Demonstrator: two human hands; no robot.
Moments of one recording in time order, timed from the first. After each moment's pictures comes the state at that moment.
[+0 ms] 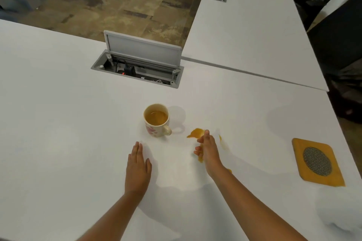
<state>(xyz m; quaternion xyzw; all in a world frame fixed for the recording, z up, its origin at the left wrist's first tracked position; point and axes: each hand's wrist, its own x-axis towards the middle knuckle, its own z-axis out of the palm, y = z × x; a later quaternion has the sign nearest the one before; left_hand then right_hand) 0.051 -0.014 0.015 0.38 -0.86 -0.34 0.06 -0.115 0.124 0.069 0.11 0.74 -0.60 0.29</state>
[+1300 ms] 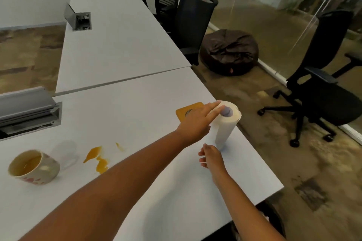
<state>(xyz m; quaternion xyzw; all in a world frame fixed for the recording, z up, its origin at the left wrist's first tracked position) -0.150 0.368 0.197 -0.36 -0.90 -0.22 0.10 -0.083 0.454 0.125 0.34 0.71 -0.62 0.11</state>
